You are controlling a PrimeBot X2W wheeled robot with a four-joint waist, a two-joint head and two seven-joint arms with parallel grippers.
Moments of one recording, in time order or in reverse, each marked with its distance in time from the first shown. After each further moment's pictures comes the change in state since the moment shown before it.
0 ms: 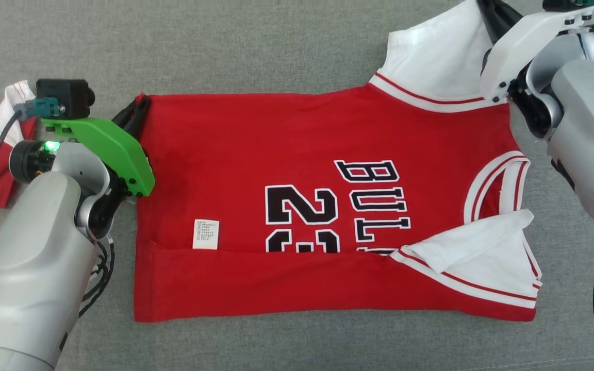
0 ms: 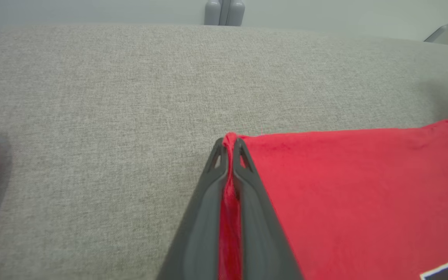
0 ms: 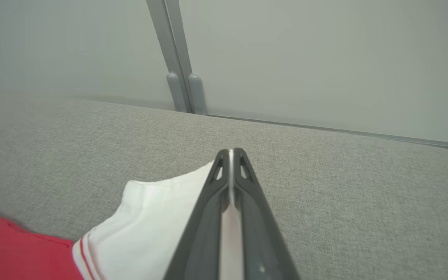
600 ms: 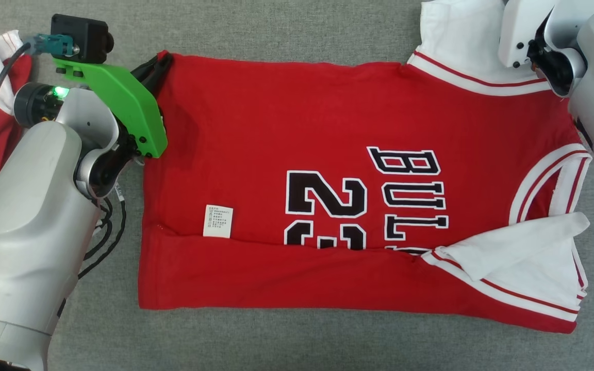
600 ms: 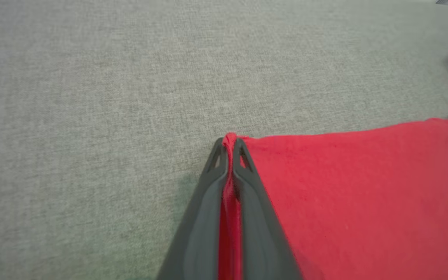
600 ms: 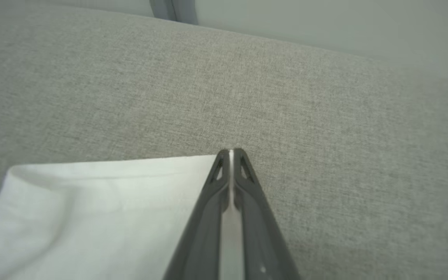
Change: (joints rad) left arm -0.104 -0.002 -0.021 -0.111 0.001 -0.009 0.175; right arm -0.132 0.019 -0.024 0.113 -0.080 0.000 0.280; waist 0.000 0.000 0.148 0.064
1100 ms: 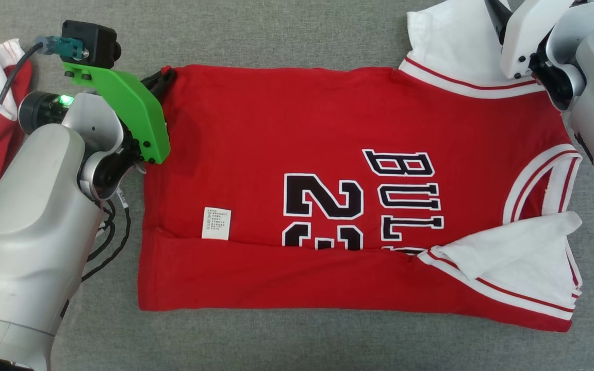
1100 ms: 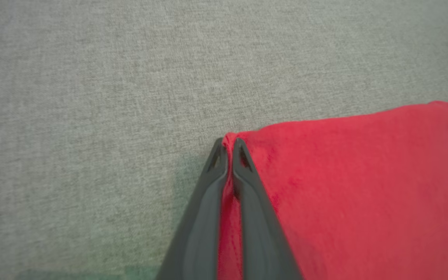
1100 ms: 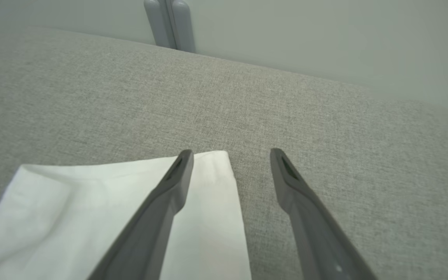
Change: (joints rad) left arm 0.005 -0.006 0.000 0.015 -0.001 -0.005 0.083; right arm 0.060 -0.022 -0.049 -0.051 -0.059 0.000 -0.112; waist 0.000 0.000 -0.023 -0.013
